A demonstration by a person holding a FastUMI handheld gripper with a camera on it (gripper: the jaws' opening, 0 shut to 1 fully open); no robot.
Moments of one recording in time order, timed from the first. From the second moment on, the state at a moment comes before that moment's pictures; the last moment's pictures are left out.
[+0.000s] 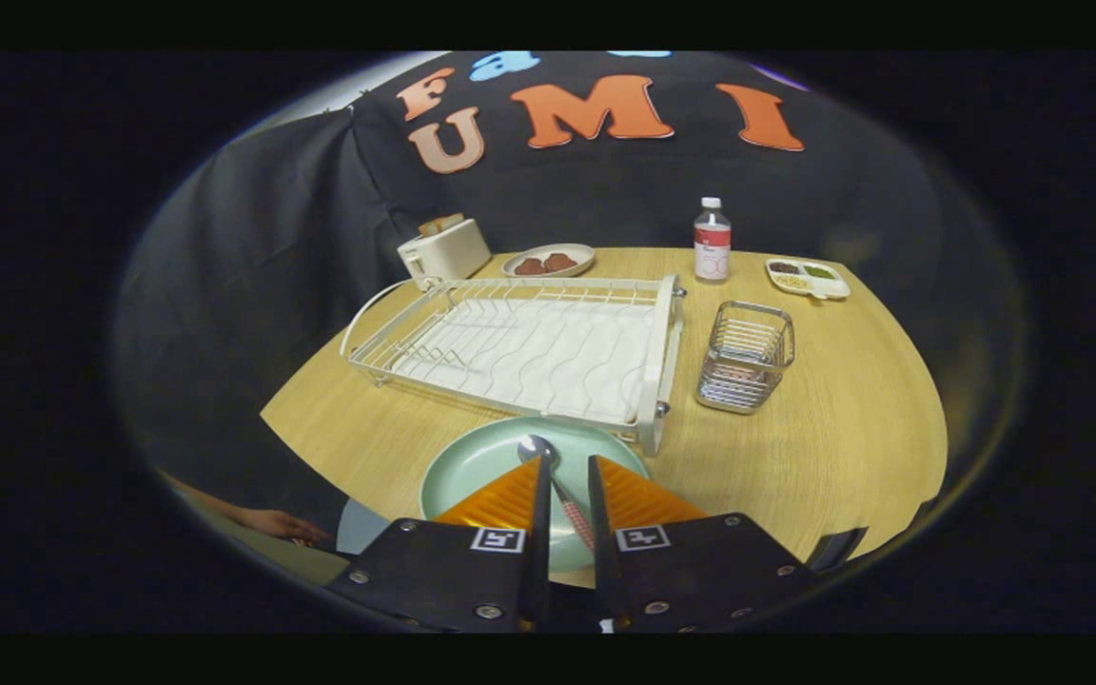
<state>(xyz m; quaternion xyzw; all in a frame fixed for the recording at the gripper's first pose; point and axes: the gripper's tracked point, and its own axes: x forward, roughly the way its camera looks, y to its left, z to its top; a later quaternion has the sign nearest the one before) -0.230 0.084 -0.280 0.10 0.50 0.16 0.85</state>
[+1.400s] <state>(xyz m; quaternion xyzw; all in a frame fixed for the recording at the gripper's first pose) -0.007 0.013 -0.015 0.04 0.13 0.04 0.99</state>
